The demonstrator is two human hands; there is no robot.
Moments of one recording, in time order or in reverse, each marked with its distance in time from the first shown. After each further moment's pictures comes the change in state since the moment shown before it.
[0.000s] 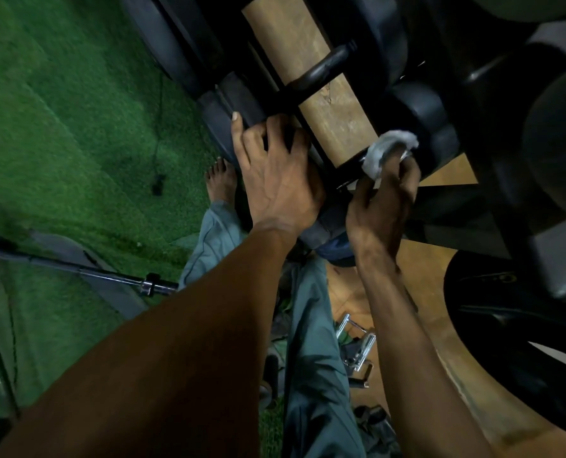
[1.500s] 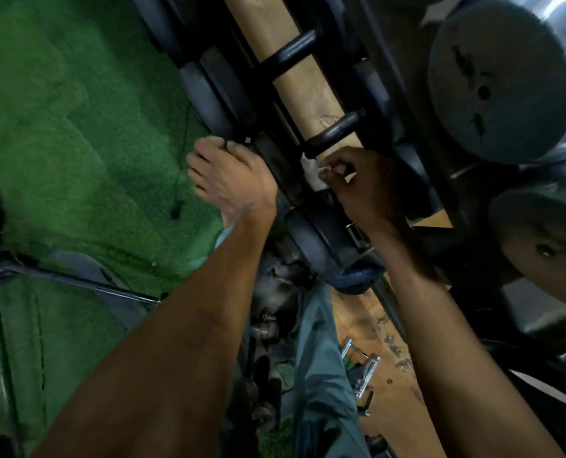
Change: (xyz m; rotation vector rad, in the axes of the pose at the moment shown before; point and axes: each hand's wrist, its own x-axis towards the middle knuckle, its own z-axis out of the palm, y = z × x) left_hand 0.068 -0.061 -0.007 -0.326 0.404 -0.892; right_hand 0.067 -0.096 -0.026 0.132 -0.422 -0.304
